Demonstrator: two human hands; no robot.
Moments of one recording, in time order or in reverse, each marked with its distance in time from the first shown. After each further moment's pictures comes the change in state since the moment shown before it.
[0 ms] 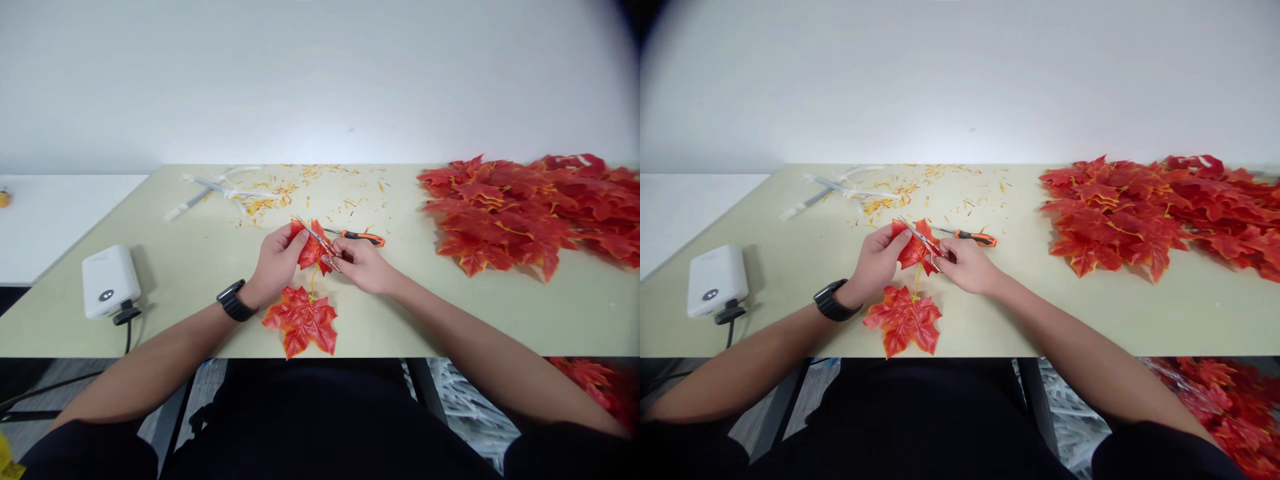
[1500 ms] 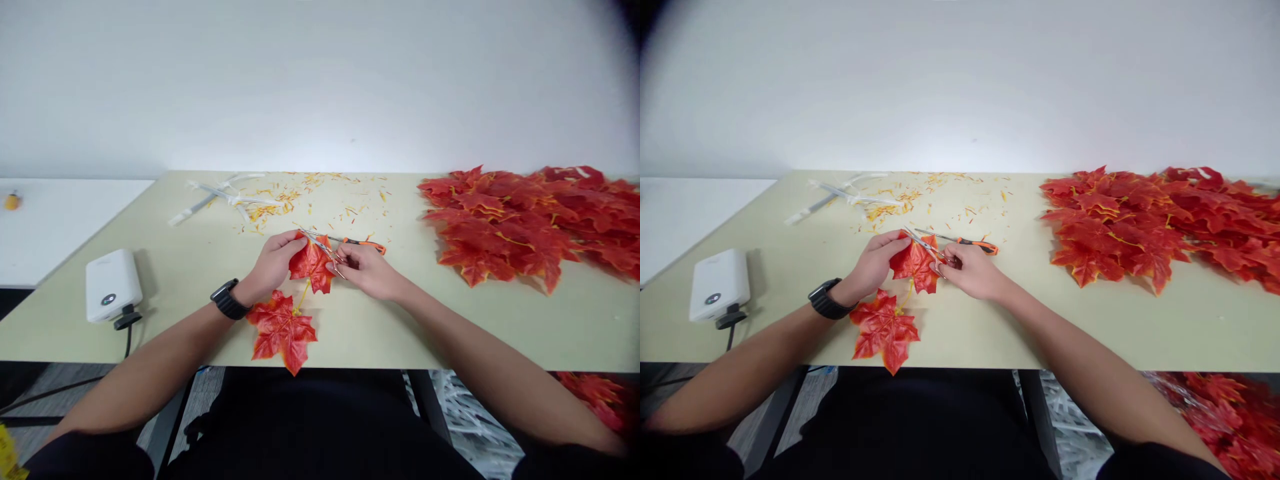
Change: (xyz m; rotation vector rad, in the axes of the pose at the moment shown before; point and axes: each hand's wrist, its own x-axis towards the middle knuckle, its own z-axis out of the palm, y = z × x) left_hand 0.011 0.006 -0.013 -0.133 -0.113 -0.174; right_hand -0.001 -0.002 -0.009 -0.006 -0.015 0.015
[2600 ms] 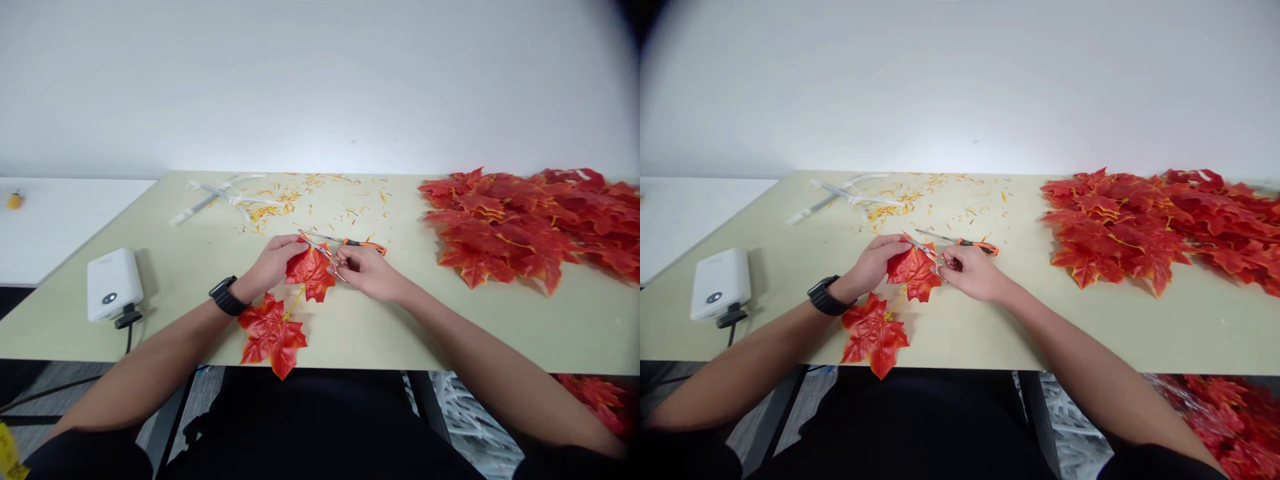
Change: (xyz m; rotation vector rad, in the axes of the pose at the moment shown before) left_hand 0.004 0.000 -0.006 -0.050 -0.098 -0.103; right_hand 0.000 0.003 -0.001 -0.048 -0.033 -0.055
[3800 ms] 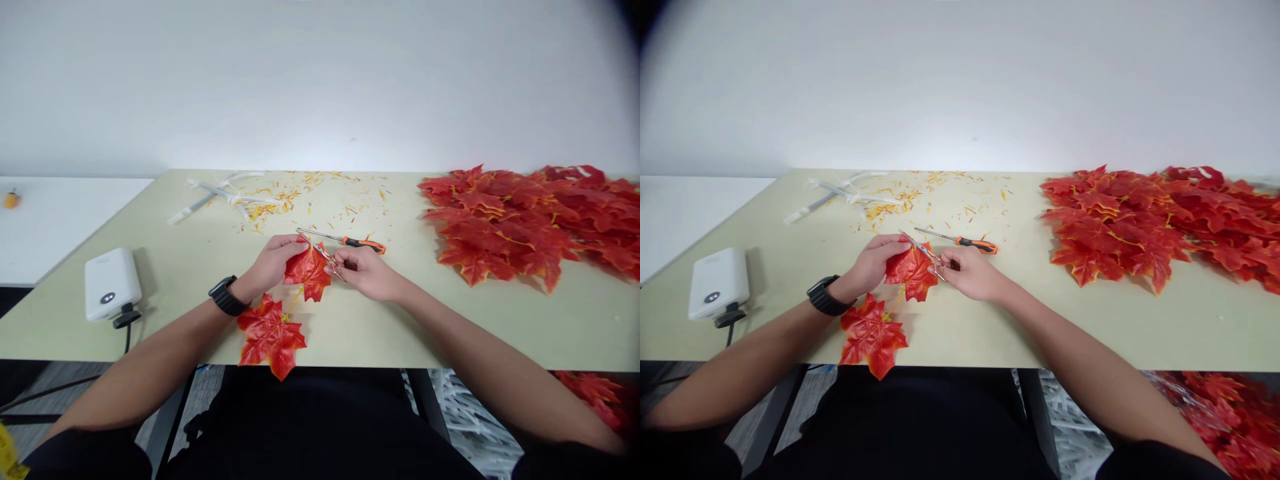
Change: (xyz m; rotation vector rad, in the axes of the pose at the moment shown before) left_hand 0.000 -0.002 0.001 -0.045 -0.002 -0.019; right_hand 0.000 0.001 0.003 0.069 -0.057 0.053
